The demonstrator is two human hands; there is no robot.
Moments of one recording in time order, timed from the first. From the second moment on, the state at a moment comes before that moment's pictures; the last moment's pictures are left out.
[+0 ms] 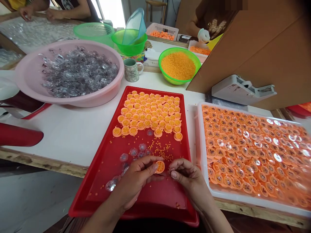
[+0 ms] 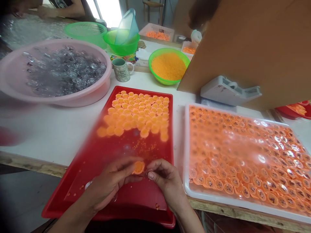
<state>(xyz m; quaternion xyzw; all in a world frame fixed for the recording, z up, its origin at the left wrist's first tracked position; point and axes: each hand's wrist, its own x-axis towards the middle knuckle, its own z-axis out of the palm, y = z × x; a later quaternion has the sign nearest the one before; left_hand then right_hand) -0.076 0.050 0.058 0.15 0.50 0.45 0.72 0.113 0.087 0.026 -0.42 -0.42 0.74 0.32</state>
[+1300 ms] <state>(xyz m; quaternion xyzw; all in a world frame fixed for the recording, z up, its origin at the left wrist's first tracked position) -0.064 0.053 0.057 0.29 0.53 0.39 0.70 0.113 0.100 0.048 -0.38 -0.74 0.51 0.24</state>
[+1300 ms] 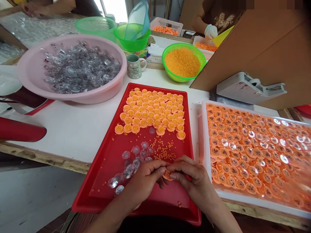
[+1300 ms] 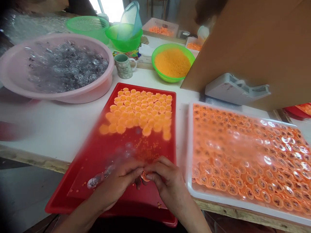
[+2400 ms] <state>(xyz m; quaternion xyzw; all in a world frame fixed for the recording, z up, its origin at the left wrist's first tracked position) -0.062 0.037 0.057 0.43 0.58 0.47 0.51 0.095 0.065 0.053 -0.45 -0.73 0.34 0.38</state>
